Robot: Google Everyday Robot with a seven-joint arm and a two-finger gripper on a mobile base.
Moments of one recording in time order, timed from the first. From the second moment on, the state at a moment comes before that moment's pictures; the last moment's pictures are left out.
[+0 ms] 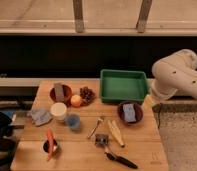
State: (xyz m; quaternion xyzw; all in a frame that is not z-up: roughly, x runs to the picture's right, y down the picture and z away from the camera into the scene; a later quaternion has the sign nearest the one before) arm 0.263 0.055 0.652 -0.17 0.18 0.48 0.84
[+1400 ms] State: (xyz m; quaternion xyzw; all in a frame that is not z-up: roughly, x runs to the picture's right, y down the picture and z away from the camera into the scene) arm 0.108 0.052 0.667 -0.20 0.08 0.36 0.91
